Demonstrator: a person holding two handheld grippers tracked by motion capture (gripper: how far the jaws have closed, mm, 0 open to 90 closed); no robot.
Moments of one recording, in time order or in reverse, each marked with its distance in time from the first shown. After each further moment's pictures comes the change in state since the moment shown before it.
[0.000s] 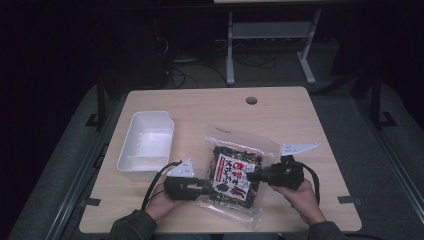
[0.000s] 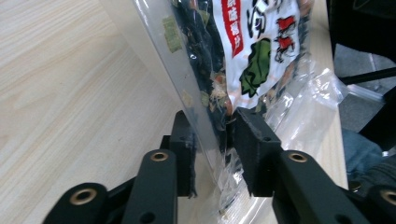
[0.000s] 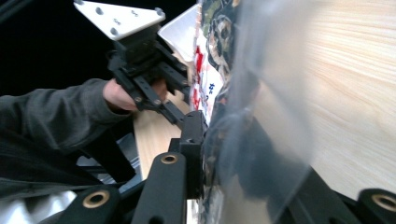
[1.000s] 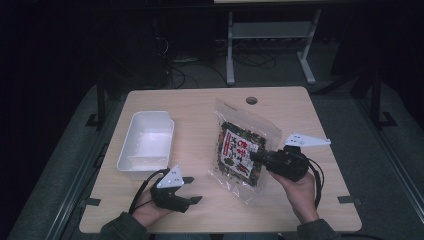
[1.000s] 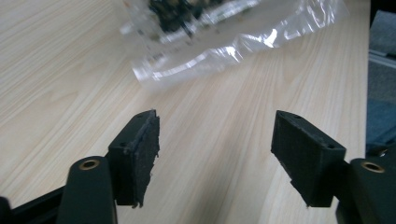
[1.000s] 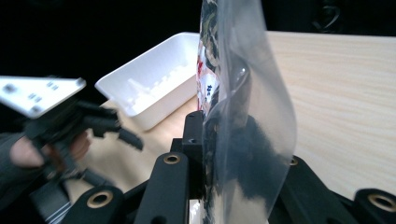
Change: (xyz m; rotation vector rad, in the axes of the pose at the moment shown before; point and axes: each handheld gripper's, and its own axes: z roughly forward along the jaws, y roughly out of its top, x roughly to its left) left arm -0.018 -0.014 -0.034 0.066 0.178 0.065; right arm 0.035 0.034 -0.010 -0.160 -0.343 -0.044
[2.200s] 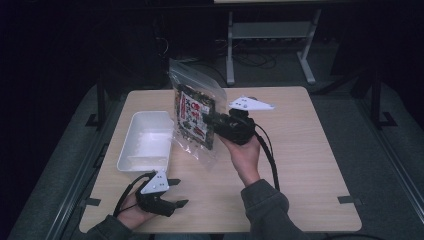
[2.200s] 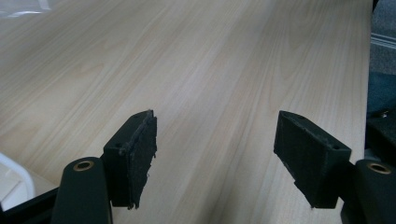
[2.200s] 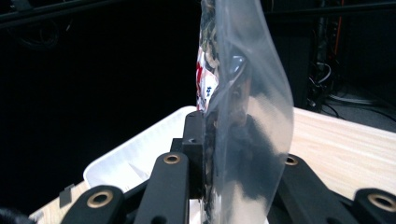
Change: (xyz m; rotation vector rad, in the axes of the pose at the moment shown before) left arm 0.008 -0.022 -0.026 0.014 0.016 0.030; right arm 0.056 0.090 0.105 -0.144 -0.037 -0.084
